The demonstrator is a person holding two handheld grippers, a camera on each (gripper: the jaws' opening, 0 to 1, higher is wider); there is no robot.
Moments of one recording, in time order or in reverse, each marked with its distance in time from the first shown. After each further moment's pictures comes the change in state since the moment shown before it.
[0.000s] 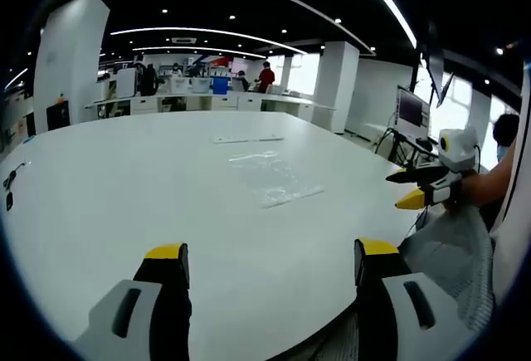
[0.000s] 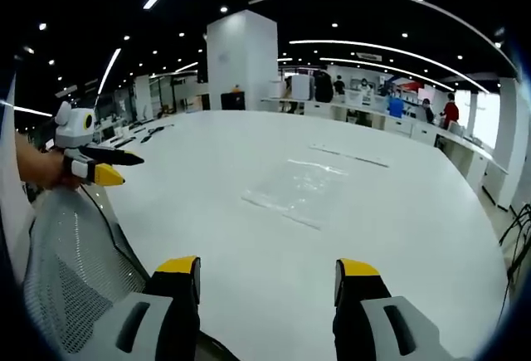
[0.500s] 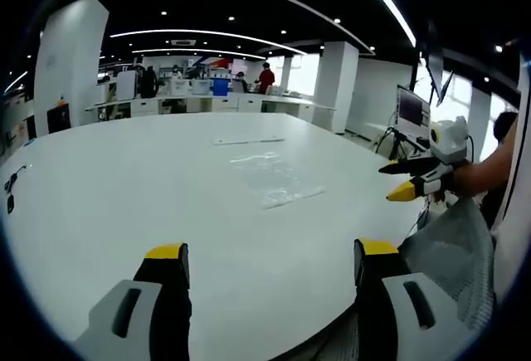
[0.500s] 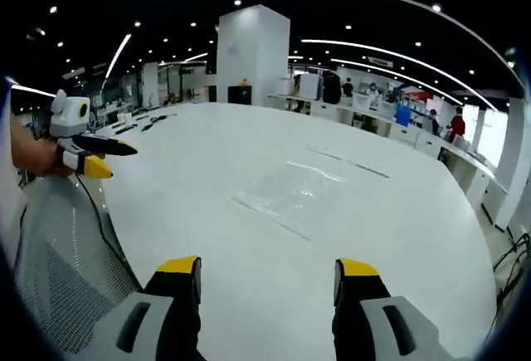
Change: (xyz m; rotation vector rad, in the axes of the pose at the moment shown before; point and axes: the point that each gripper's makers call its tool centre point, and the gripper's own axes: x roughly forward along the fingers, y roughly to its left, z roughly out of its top) left arm 0.000 0.004 -0.001 0.011 -0.006 0.004; right arm 0.016 -0.018 0.014 -0.086 0.026 -0.002
